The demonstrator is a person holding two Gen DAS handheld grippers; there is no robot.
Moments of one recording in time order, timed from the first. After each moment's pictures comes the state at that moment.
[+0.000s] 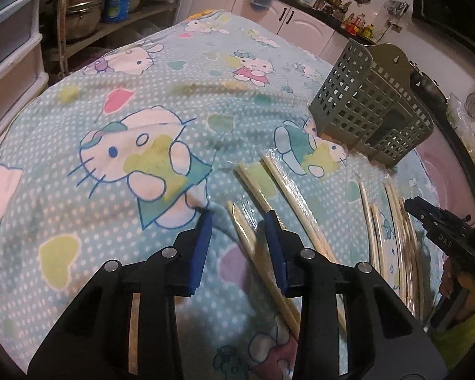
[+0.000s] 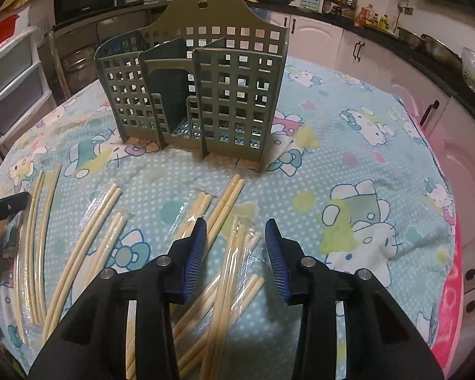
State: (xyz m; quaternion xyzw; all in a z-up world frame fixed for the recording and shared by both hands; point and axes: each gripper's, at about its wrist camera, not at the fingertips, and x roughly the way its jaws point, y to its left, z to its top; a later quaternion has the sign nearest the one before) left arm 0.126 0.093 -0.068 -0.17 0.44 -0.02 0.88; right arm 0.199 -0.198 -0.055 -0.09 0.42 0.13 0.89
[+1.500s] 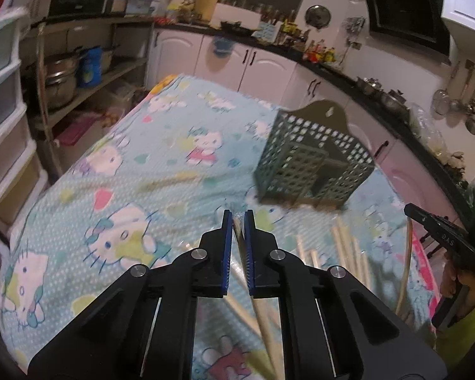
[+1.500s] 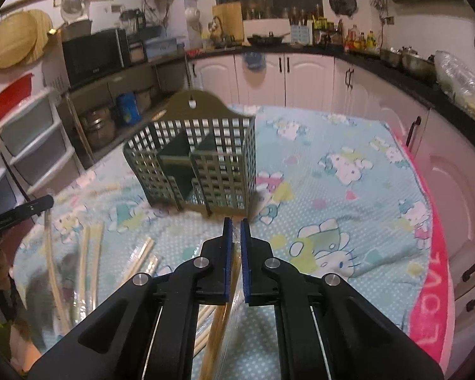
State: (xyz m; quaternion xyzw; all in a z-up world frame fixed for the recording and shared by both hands) left arm 0.119 0.066 0.026 -0.13 0.34 -0.07 0.93; right arm 0.163 -0.250 0.029 0.00 0.33 0.17 0.93
